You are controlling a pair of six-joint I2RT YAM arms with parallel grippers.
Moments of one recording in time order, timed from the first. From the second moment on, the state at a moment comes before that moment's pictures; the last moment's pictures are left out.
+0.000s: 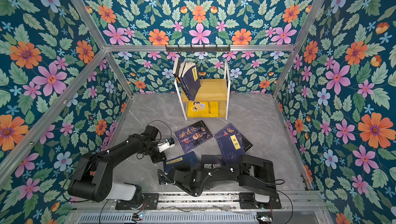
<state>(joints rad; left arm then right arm) -0.25 1.39 0.71 -0.69 0.28 0.73 1.43 1.74 0.98 -0.10 0.55 -0.62</state>
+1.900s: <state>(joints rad) 0.01 1.17 0.70 -0.25 0.38 0.12 0.81 1.08 0.75 0.45 0.40 -0.05</state>
